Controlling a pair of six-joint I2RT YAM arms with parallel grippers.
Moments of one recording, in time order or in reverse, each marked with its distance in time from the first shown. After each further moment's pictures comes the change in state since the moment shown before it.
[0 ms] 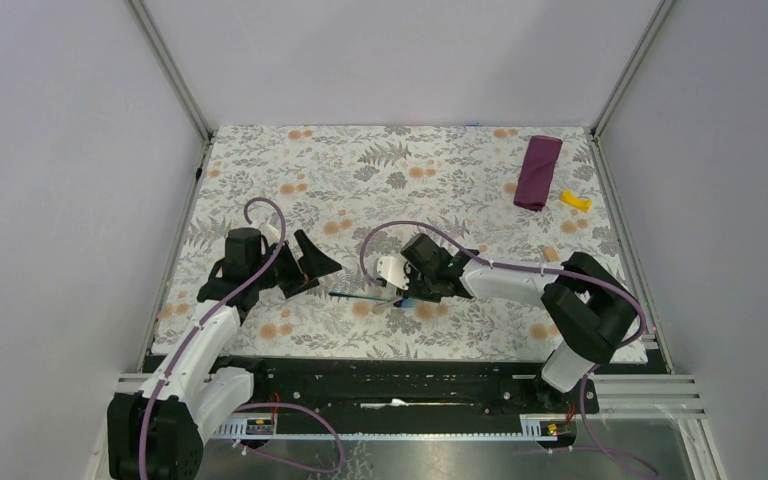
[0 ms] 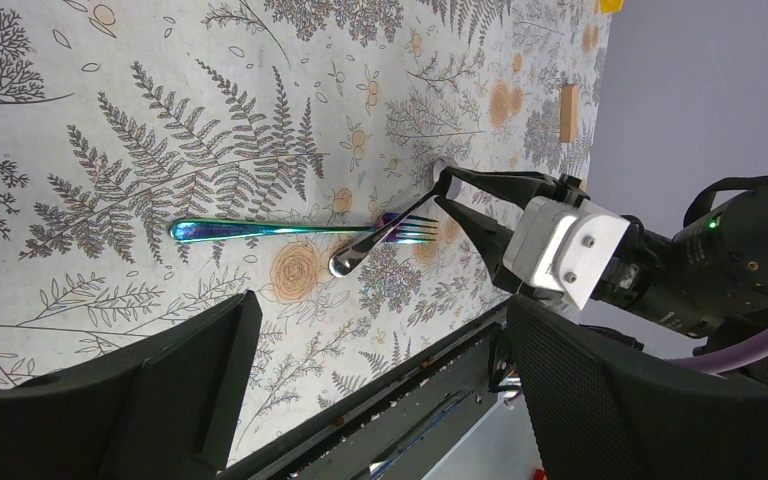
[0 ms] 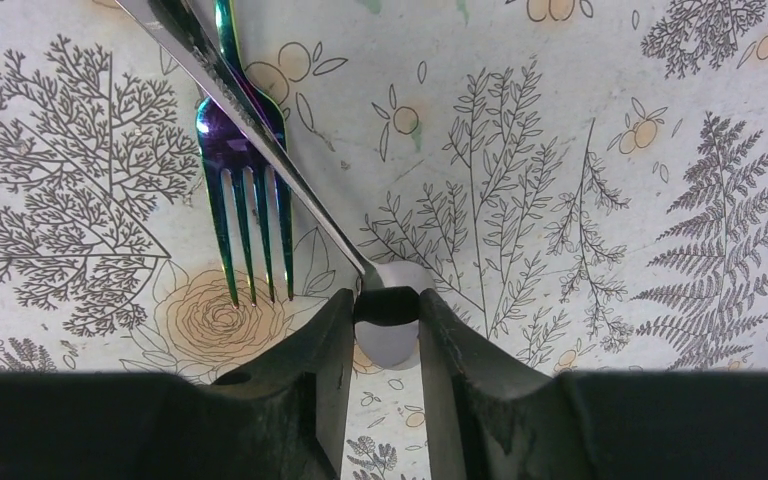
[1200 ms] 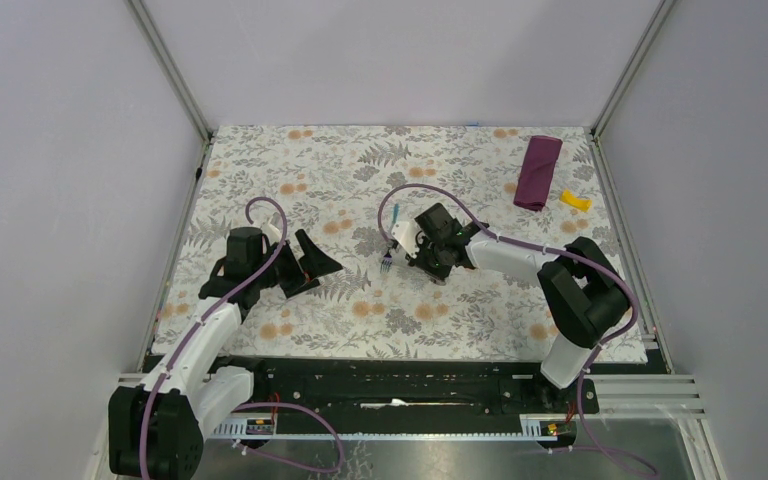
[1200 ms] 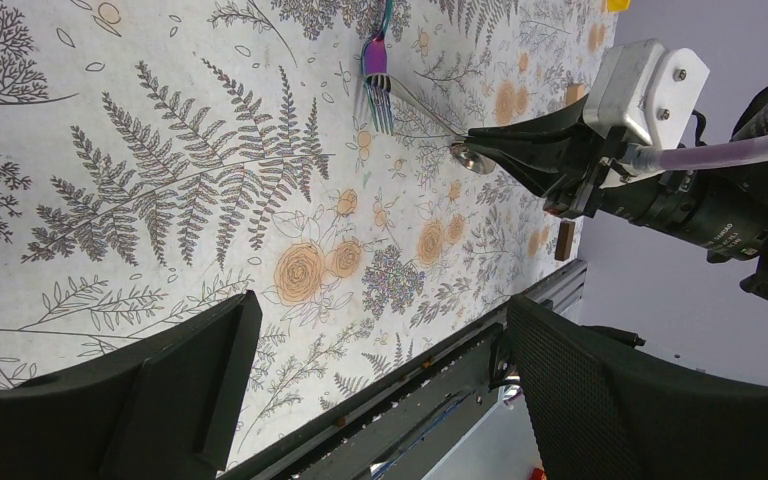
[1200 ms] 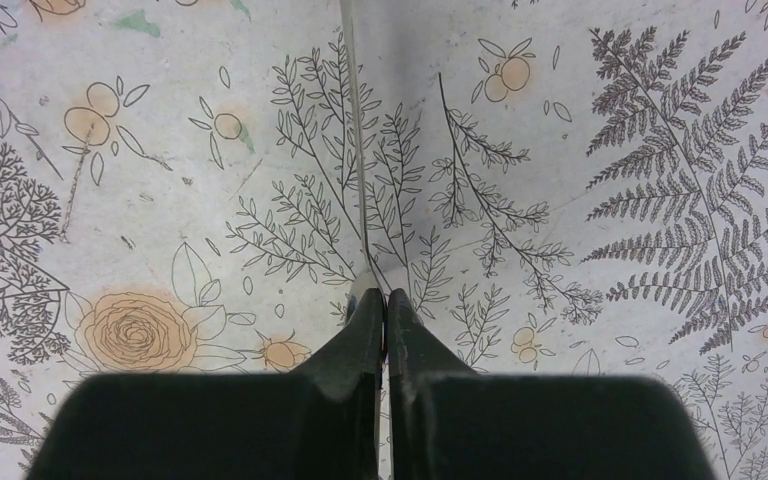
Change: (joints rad) left arm 0.000 0.028 0.000 0.013 0.001 0.000; right arm -0.180 0.073 0.137 -0.078 -0.122 0.138
